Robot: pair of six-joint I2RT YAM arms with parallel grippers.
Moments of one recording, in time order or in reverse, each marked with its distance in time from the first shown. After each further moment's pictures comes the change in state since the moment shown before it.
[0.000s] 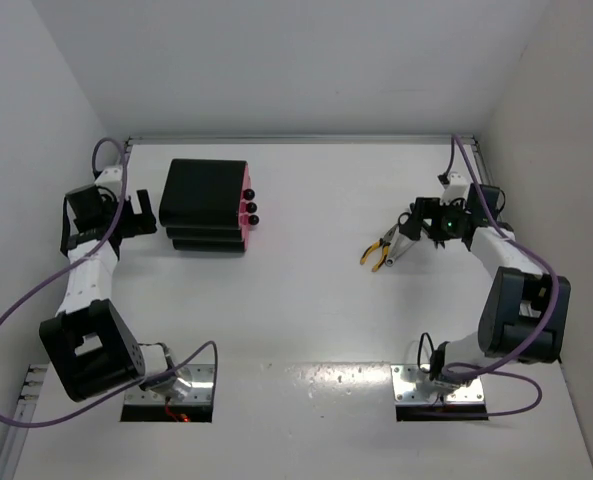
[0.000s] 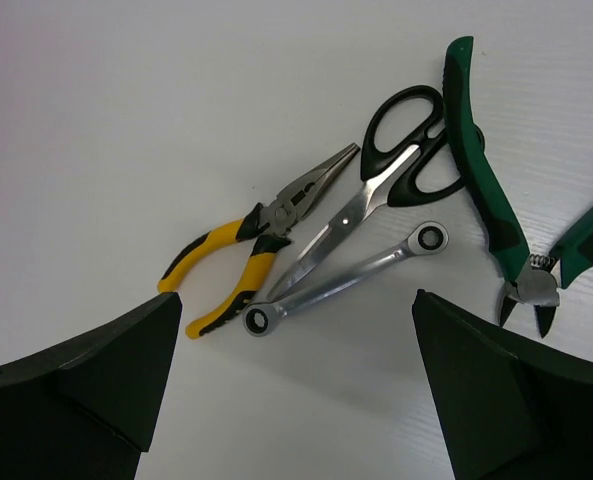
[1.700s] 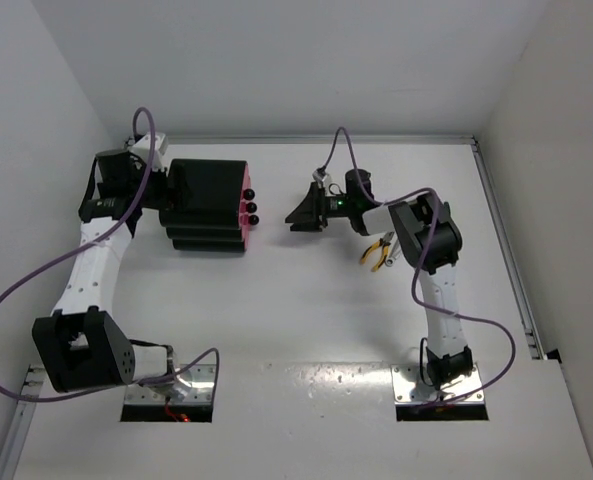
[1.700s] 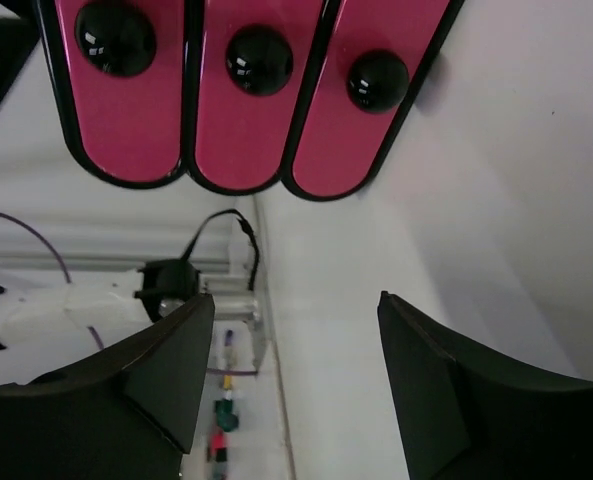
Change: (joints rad) left arm -0.273 0.008 0.258 -0.187 0.084 -0.015; right arm 0.575 0.818 0.446 0.808 -0.558 1.016
